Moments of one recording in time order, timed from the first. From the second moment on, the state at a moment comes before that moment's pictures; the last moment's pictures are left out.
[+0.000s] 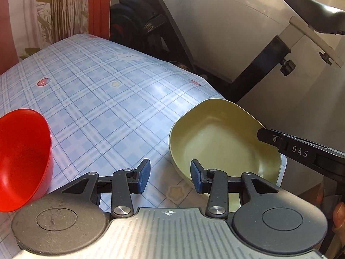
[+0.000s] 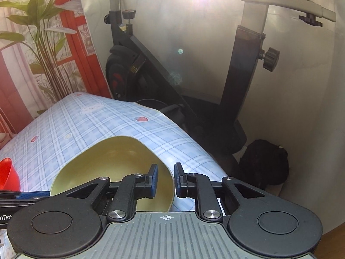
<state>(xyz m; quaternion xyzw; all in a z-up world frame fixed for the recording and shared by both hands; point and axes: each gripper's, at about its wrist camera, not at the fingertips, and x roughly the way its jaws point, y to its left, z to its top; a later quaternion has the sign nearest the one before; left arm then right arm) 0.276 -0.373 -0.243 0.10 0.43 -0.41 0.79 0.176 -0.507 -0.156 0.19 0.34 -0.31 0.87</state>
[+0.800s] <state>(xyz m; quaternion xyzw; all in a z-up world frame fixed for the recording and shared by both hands) 0.301 -0.267 -0.178 0.05 0.40 -0.39 0.83 0.217 -0.449 -0.095 0.22 0.32 -0.19 0.90</state>
